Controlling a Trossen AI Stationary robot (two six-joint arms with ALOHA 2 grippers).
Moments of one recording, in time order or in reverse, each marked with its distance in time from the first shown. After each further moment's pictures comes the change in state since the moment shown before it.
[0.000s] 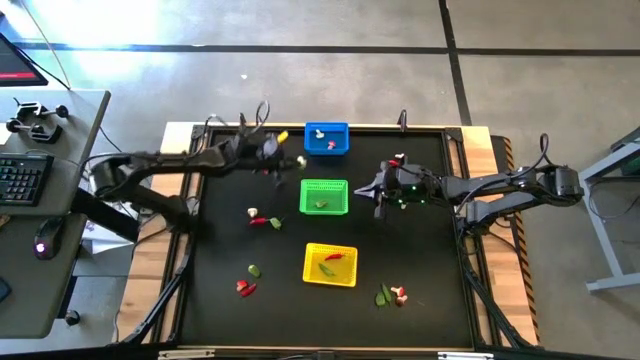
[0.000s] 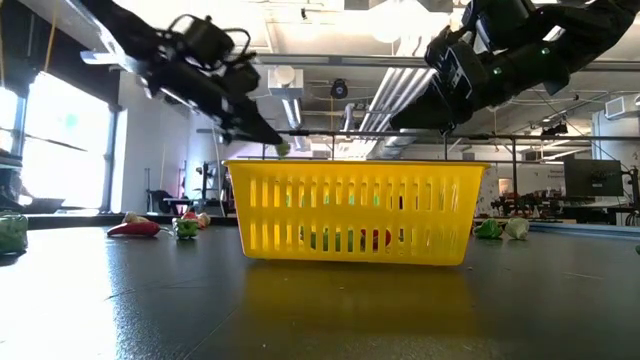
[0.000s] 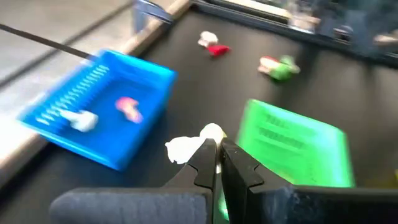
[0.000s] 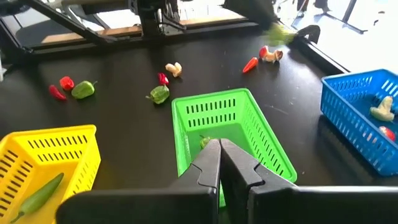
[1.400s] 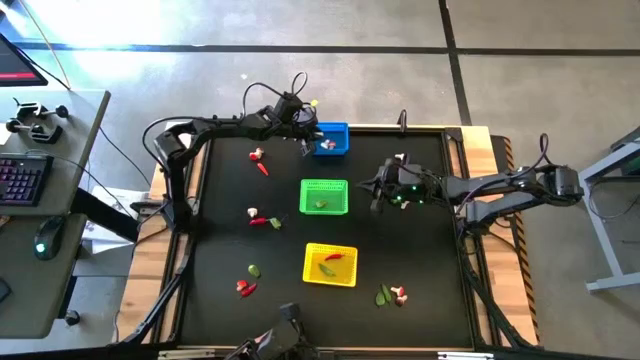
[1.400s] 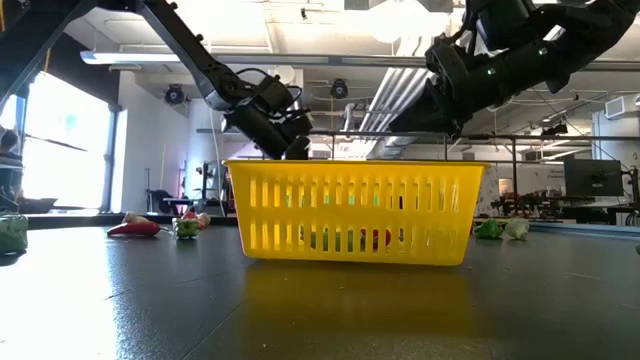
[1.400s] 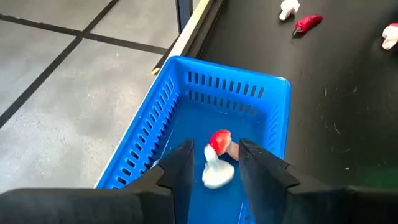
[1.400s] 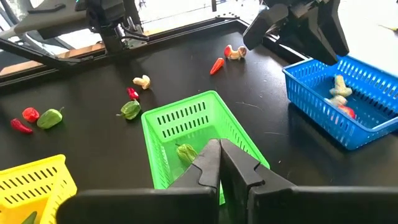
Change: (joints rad) left arm 0.155 0.548 0.540 -0.167 0.039 0.278; right arm 0.000 0.000 0.000 0.001 0.137 0.140
